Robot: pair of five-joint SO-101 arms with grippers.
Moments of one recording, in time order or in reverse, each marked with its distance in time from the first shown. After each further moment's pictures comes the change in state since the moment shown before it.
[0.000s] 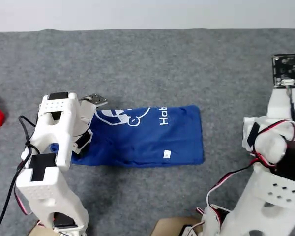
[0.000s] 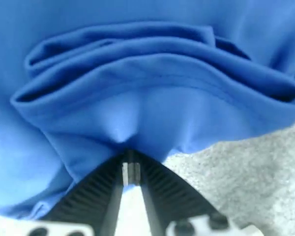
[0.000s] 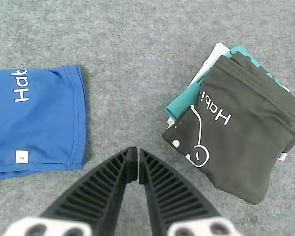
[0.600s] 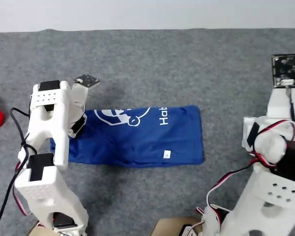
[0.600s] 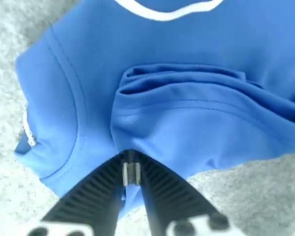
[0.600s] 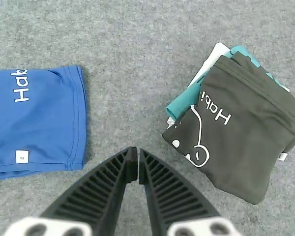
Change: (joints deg) left arm -1.9 0.0 -10.9 0.0 1.8; right arm 0.0 0.0 0.0 0.1 0.0
